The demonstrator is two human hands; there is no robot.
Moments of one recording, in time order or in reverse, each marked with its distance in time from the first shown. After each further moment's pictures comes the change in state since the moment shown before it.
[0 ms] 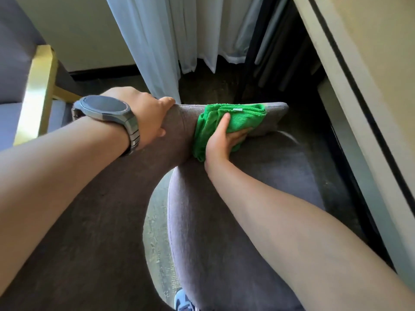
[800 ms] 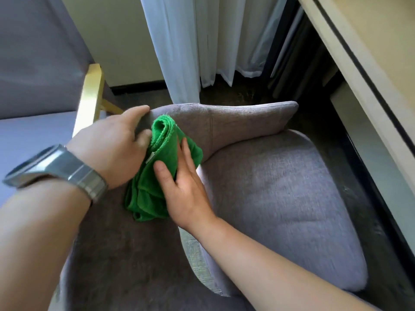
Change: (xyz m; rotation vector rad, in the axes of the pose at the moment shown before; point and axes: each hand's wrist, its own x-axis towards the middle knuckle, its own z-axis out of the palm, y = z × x) left_hand -0.155 -0.050 -0.021 -0.671 0.032 -0.383; right_hand -0.217 0.004 -0.035 -0.504 -0.857 -0.499
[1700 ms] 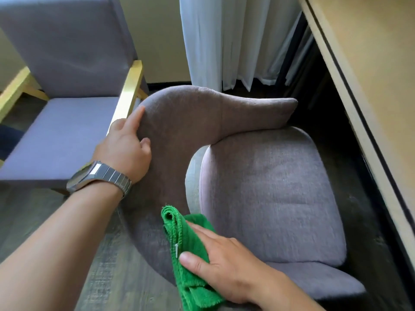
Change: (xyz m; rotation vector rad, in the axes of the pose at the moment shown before) left_hand -0.128 0.002 0.020 -0.060 0.199 -0.295; right_hand -0.212 0.009 -0.069 -0.467 -0.688 0.006
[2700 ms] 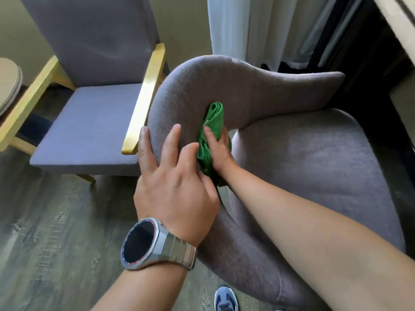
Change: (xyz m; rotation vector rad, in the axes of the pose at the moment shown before) left_hand -0.108 0.003 0.031 0.103 0.157 0.062; right_hand 0.228 0.025 -0.014 0.710 0.749 0.063
